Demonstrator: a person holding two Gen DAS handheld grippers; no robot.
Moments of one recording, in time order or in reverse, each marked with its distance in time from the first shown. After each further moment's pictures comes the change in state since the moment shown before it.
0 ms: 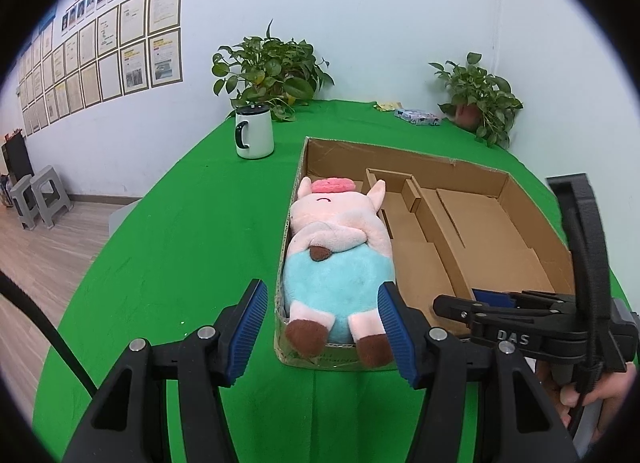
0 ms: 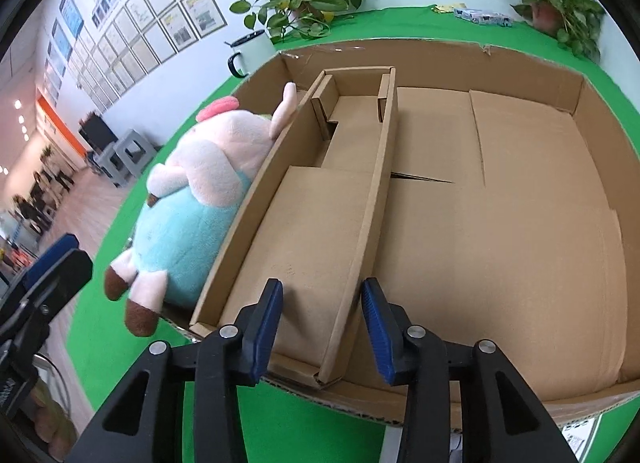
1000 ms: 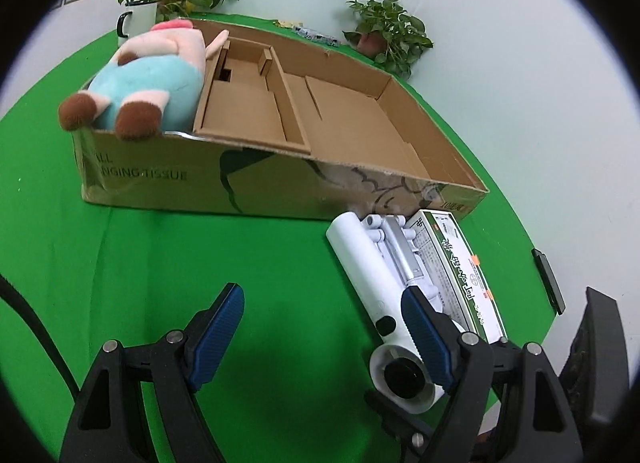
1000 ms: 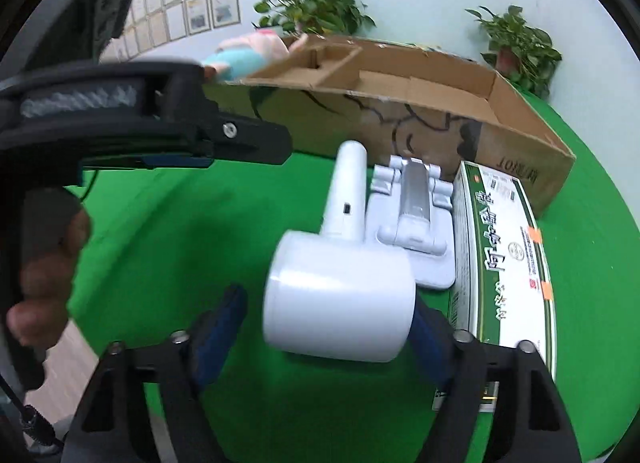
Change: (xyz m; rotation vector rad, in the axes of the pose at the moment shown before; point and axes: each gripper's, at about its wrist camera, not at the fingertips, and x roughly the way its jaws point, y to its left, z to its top) left arm 0.016 -0.070 -0.093 -0.040 0.267 -0.429; right arm -0.091 0.011 -0.218 -0.181 -0.104 -0.253
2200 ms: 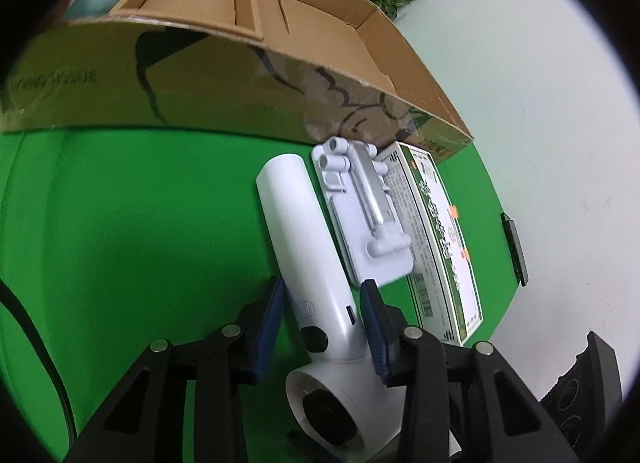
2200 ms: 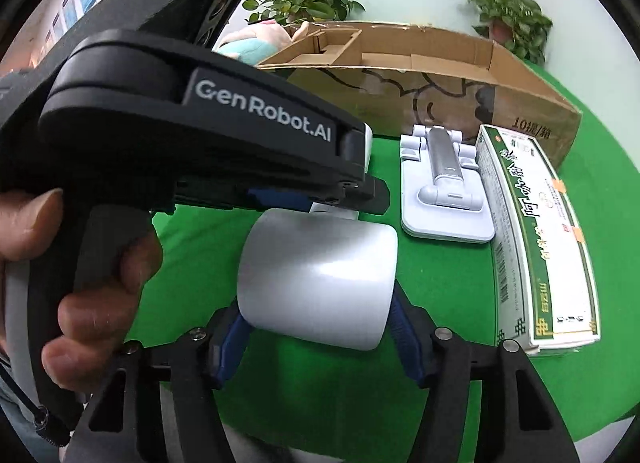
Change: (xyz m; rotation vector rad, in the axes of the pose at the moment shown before) left arm 0.043 -0.016 -0.017 -0.071 0.248 -0.170; right arm -0.022 0.035 -0.023 0.089 0.023 0.062
